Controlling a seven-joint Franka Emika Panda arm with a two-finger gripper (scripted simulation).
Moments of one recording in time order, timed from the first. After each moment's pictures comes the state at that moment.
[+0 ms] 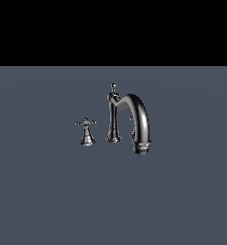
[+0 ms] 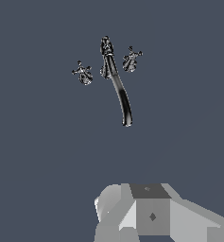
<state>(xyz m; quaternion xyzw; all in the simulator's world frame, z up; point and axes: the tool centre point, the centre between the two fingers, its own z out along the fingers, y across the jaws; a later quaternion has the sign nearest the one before) -0.253 -0.017 0.497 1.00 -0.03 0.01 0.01</state>
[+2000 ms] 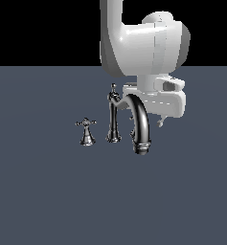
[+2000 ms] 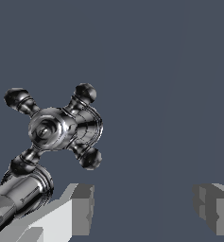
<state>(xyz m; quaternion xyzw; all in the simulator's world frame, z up) -0.012 -0.126 0.111 0.95 -0.32 0.00 0.03</state>
